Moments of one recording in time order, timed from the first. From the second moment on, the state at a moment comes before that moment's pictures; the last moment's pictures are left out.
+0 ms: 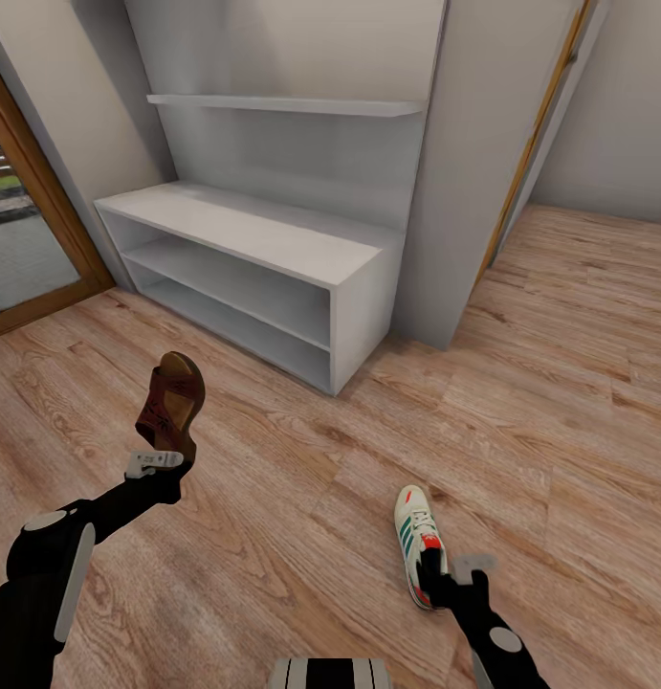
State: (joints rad) left arm -0.36 0.10 0.30 -1.52 -0.03 0.62 -0.61; right arm -0.21 -0.01 0.03 -0.99 0.00 0.08 -0.01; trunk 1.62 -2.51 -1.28
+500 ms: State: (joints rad) left arm -0.36 0.10 0.30 -1.52 -0.03 0.62 -0.61; right arm -0.22 -0.01 0.03 -0.99 0.00 0.07 0.00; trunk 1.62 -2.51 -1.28
